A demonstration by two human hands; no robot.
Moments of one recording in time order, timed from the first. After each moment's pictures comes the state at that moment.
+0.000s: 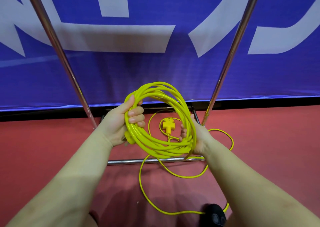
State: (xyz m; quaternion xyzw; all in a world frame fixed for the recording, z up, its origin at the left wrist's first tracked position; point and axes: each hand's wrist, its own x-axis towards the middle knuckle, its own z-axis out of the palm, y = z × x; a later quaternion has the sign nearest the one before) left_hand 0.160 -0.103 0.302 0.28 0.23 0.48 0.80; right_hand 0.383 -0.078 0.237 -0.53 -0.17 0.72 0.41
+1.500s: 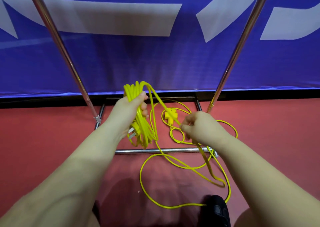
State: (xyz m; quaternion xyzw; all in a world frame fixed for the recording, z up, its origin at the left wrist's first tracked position) left_hand 0.182 -0.100 0.280 0.37 0.52 0.53 0.56; right_hand 0.379 -0.108 0.278 -0.64 -0.72 0.27 0.10
